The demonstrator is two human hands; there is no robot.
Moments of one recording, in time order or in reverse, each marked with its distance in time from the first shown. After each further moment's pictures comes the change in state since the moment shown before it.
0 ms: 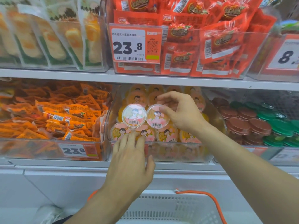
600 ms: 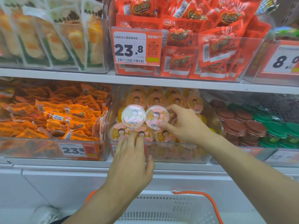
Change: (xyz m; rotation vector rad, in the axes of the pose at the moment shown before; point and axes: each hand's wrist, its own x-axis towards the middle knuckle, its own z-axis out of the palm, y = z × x) left_hand -0.001 0.001 0.006 -0.013 0.013 -0.011; right_hand -0.030 -0.005 -0.012 -0.351 -0.186 0.033
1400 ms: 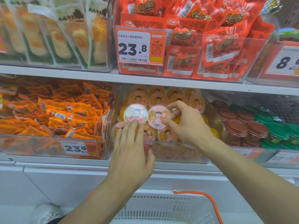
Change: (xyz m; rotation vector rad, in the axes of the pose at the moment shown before) left_hand 0.007 -0.005 -0.001 -0.035 0.101 0.012; right_hand -0.006 -0.009 0.004 0.064 0.131 0.089
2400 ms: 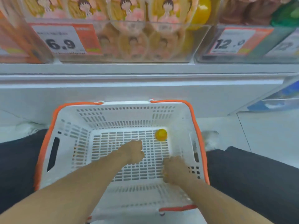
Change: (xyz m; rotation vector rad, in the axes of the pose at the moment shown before) left_hand -0.191 0.034 0.215 -0.181 -1.478 -0.171; right_hand -0.362 0.195 0.179 -0.372 -1.193 0.510
